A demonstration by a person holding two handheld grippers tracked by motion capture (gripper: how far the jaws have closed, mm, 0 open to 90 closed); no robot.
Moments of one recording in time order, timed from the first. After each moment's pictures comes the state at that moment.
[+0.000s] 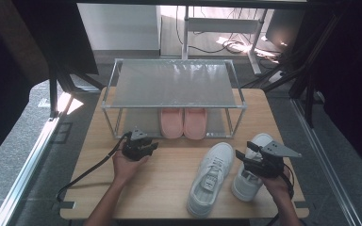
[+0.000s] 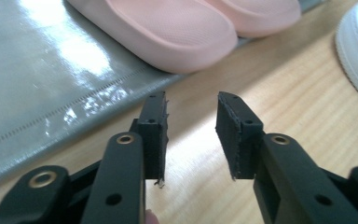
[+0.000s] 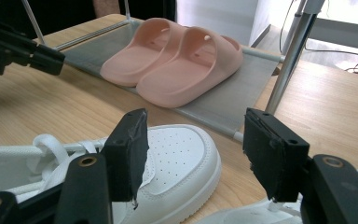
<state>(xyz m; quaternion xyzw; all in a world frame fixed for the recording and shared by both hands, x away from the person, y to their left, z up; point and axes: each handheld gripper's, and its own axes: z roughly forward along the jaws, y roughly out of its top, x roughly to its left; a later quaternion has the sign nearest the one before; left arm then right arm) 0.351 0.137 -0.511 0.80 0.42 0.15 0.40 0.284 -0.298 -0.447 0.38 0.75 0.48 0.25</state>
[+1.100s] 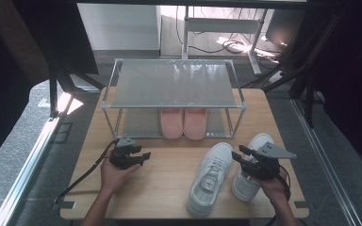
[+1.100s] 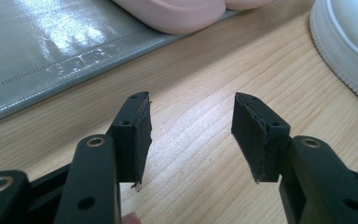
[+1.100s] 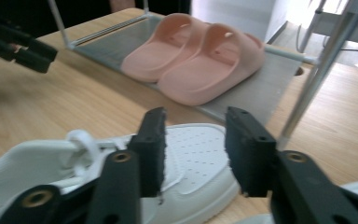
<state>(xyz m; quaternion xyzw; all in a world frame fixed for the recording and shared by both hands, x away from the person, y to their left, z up) 0.323 0.169 -0.505 0.80 0.43 0.12 0.40 0.277 -0.281 -0.445 0.36 0.77 0.48 0.23</state>
